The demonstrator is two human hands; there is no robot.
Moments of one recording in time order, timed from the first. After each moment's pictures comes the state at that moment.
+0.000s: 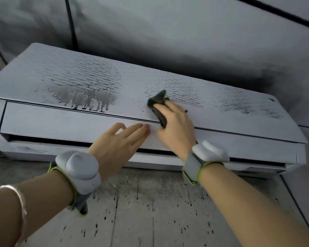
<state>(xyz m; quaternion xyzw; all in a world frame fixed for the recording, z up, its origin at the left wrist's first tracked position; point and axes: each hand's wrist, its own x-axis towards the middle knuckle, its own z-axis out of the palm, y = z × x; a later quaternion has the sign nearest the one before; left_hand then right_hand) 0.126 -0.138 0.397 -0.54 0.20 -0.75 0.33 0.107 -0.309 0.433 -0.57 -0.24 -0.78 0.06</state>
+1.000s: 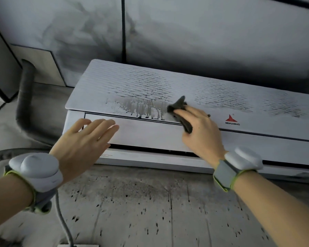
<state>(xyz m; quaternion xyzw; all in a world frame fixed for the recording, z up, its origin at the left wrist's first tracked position) 0.113 0.050 0.380 -0.52 0.10 -0.79 0.30 0.104 -0.231 0.426 -0.56 -0.25 -0.79 0.04</state>
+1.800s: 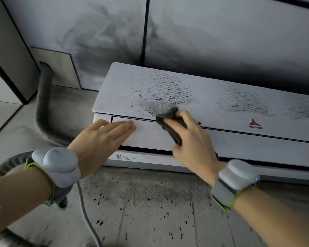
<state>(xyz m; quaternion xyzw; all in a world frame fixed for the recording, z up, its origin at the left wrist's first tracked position) 0.113 0.091 0.392 -0.54 0.16 -0.77 0.31 0.104 -0.152 0.406 -0.59 -0.26 -0.76 -0.03</state>
